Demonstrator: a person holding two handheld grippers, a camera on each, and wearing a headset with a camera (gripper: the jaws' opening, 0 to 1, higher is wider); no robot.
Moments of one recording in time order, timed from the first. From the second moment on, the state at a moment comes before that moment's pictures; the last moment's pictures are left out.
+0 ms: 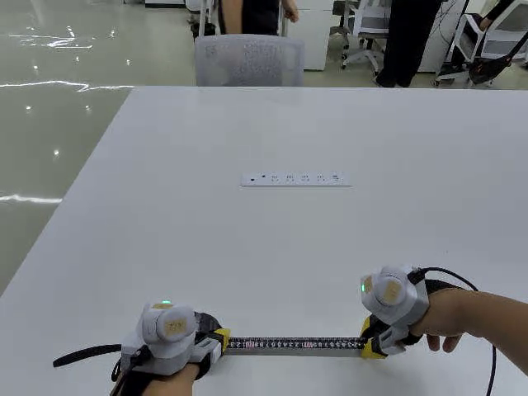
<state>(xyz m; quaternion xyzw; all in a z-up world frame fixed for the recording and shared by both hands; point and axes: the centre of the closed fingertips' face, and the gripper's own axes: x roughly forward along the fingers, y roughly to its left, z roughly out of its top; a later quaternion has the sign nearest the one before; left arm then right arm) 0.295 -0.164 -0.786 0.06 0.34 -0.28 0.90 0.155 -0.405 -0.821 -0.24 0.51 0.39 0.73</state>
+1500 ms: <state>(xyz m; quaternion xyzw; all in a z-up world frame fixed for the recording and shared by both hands) 0.293 -0.164 -0.786 0.06 0.35 -0.29 0.89 0.178 -0.372 -0.821 -0.24 0.49 0.40 0.73</state>
